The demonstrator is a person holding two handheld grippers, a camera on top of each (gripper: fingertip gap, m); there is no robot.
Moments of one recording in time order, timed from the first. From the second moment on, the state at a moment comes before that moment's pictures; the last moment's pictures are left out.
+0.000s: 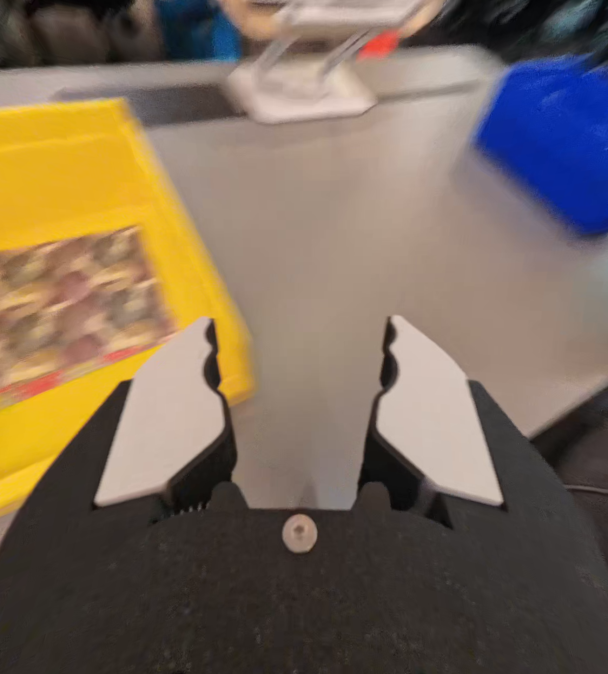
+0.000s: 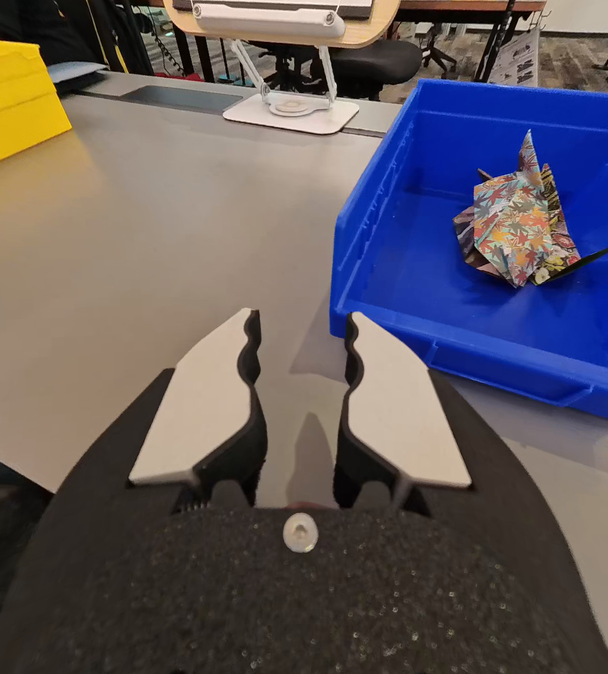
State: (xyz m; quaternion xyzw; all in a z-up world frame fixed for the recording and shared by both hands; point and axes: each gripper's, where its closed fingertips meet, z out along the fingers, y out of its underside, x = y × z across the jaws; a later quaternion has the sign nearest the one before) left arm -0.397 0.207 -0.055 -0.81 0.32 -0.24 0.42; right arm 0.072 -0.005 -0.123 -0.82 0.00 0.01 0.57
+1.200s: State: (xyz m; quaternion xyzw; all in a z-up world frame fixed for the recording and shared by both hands) left arm -0.479 0.367 -0.188 -0.94 0.28 -0.05 0.19; right arm 0.055 0.018 -0.134 -0.83 -0.04 0.03 0.55
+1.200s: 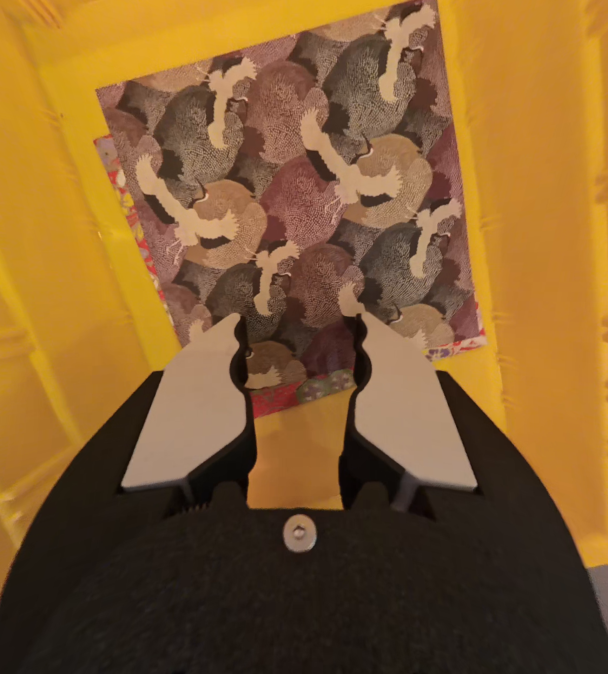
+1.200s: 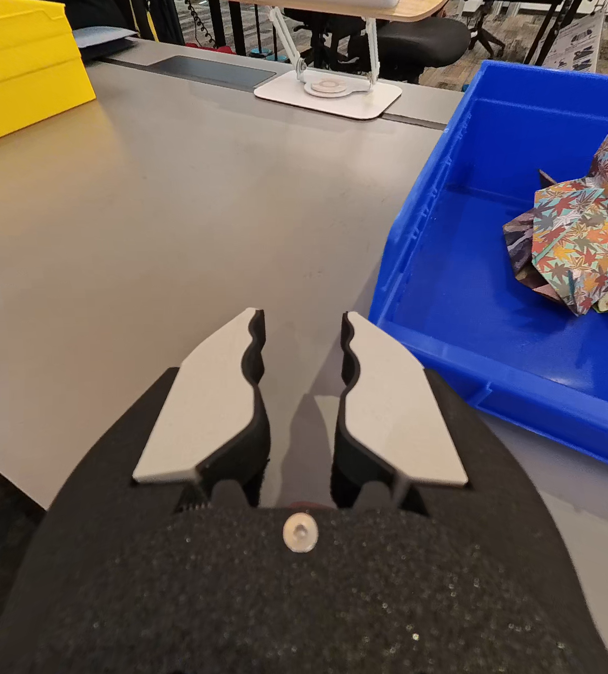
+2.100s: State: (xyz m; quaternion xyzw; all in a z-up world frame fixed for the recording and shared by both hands) left arm -0.464 0.358 -0.194 -0.95 0.27 -0.02 0.15; right arm 0.047 0.015 -0.140 -0.84 -0.07 0.02 0.54
